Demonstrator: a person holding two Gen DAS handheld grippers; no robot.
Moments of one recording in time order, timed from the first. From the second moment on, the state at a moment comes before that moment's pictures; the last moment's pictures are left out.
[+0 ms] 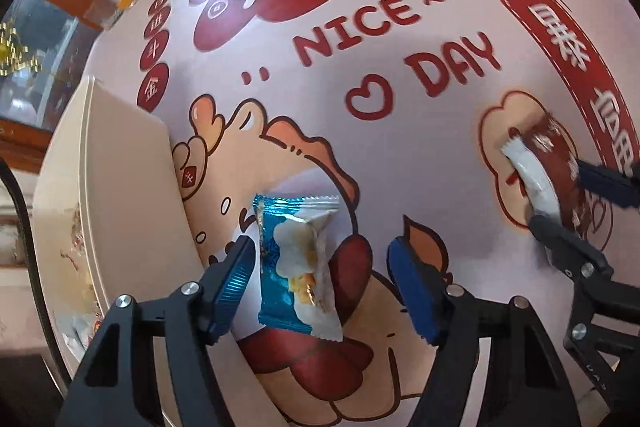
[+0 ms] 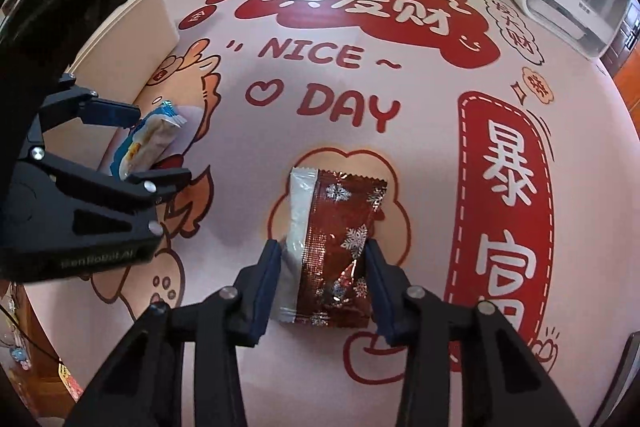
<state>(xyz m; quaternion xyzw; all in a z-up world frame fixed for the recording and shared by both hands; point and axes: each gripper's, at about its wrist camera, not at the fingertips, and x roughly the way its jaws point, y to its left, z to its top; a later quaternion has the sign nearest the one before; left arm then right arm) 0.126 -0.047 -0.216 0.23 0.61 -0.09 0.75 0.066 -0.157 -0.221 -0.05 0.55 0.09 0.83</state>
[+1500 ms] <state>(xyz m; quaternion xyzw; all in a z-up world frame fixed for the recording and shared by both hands) 0.045 0.069 -0.023 0.14 0.44 -0.18 0.87 0.020 -0.077 -0.095 0.01 0.48 0.08 0.87</state>
